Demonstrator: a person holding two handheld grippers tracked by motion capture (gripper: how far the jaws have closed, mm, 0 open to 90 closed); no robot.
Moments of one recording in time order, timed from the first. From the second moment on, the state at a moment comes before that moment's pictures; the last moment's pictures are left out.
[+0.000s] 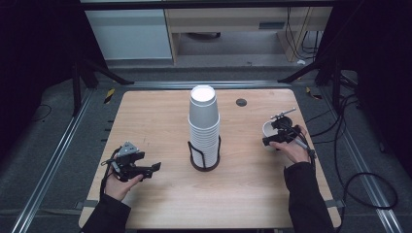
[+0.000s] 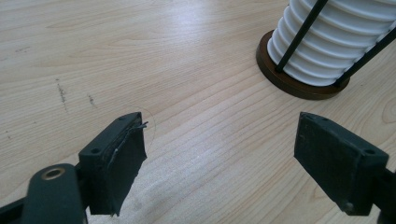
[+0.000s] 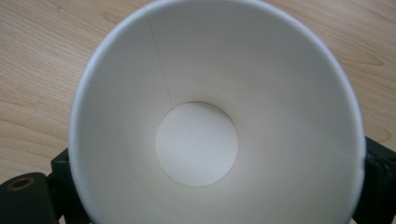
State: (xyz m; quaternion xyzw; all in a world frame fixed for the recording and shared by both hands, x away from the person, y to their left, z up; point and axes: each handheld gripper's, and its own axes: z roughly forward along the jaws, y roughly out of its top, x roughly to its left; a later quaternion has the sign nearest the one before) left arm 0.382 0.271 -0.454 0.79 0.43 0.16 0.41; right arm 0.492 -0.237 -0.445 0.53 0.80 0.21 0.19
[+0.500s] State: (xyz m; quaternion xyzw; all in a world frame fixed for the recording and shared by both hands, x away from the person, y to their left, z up) left arm 0.382 0.273 -0.453 0.79 0.43 0.15 0.41; right arm 0.476 -0.242 -0.422 0.53 0.78 0.25 0.19
